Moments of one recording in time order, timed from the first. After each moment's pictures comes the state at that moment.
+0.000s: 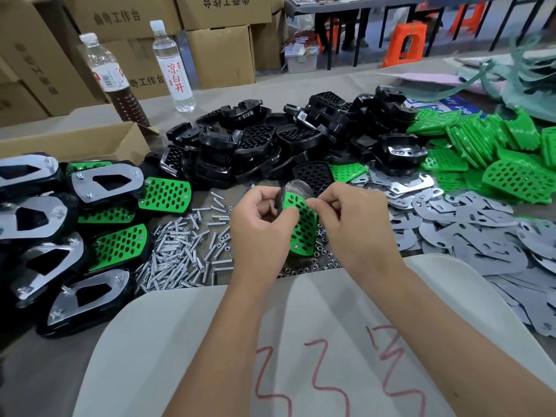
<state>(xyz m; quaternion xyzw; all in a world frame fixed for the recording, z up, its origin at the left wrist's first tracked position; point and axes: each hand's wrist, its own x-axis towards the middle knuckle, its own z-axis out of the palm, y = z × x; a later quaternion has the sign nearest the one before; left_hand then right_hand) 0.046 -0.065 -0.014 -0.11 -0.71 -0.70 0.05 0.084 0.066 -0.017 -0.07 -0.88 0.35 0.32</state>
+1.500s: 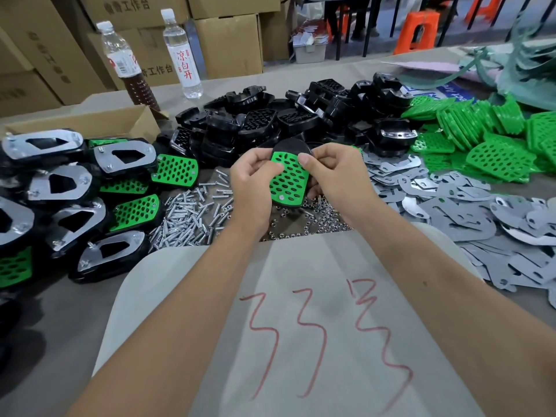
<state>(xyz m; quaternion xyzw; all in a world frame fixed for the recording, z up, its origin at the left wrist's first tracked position) 0.023 -0.062 -0.013 -0.11 -0.63 -0.77 0.02 0.061 0.079 -0.013 -0.08 -0.74 0.64 0.19</state>
